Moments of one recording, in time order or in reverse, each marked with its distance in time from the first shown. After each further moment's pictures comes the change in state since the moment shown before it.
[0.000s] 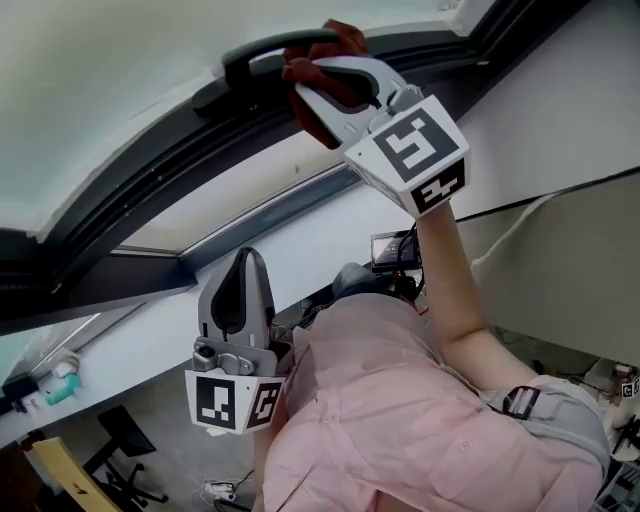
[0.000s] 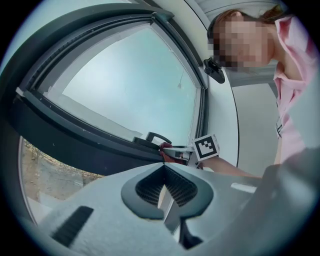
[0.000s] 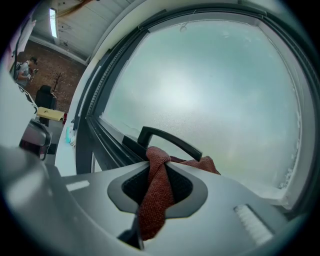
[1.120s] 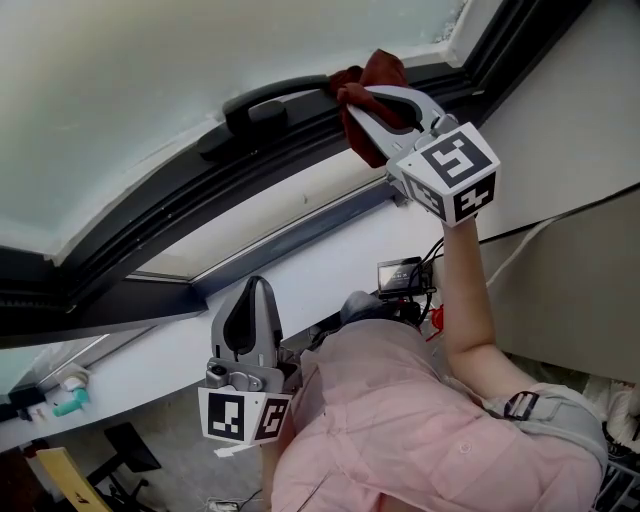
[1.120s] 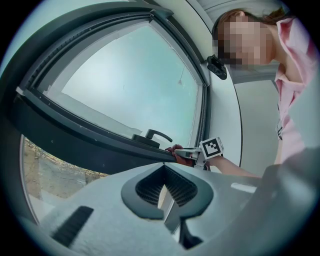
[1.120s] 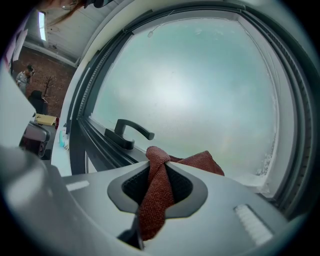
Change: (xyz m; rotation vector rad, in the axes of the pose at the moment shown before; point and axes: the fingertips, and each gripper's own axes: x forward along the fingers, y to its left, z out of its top) left arm 0.012 -0.002 -0.004 -0.002 0.012 0.033; right arm -0.030 -0.068 -0.034 0.076 0.026 -0.060
